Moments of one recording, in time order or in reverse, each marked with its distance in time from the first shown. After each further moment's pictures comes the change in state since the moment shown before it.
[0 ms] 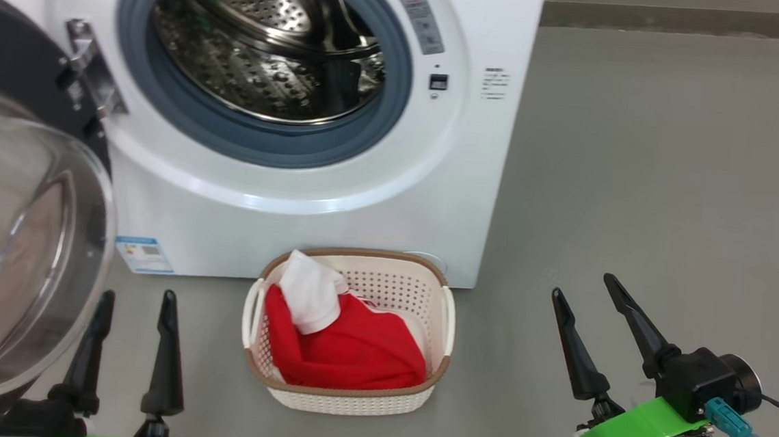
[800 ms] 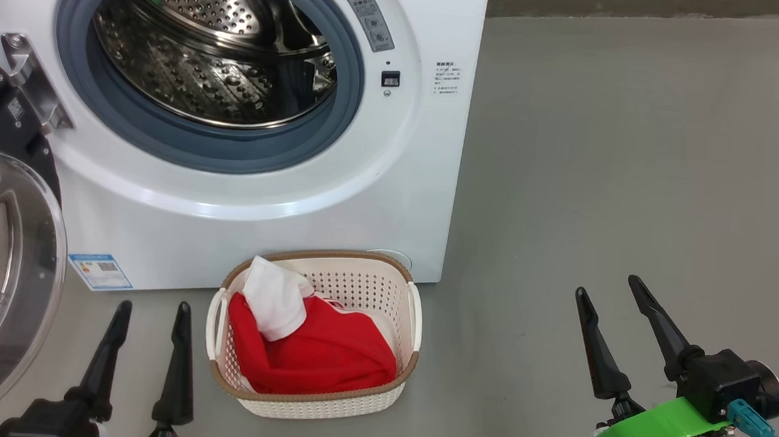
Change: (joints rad) left arm -0.003 -0.001 -0.005 0.053 0.000 -0.042 0.000; right arm 0.011 -0.009 -0.046 0.002 0.006 0.000 0.000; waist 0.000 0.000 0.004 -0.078
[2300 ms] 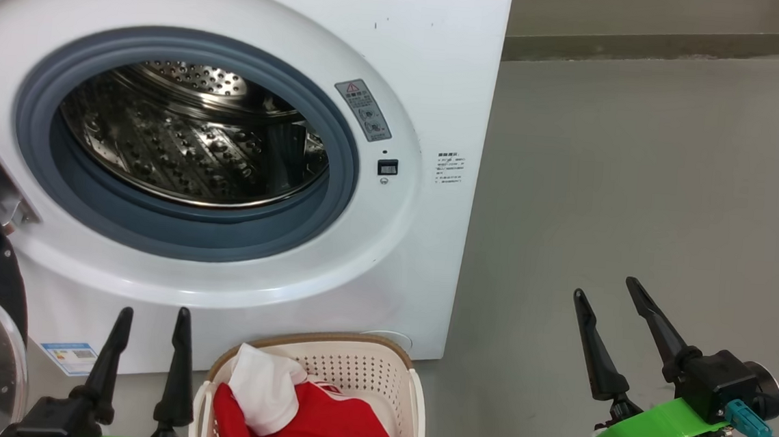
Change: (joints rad) left arm -0.016 -0.025 0.024 0.062 0.014 -0.023 -0.001; right arm 0.000 0.002 0.003 0.005 0.001 0.000 0.000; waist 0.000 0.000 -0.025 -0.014
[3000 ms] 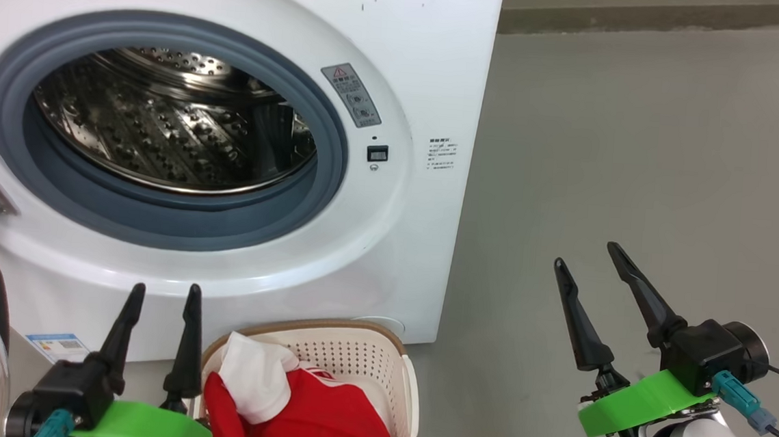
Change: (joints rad) left arm -0.117 -0.007 -0.001 0.137 0.012 -0.028 0.000; right arm -0.084 -0.018 0.062 -0.006 0.002 0.000 0.000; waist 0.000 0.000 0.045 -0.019
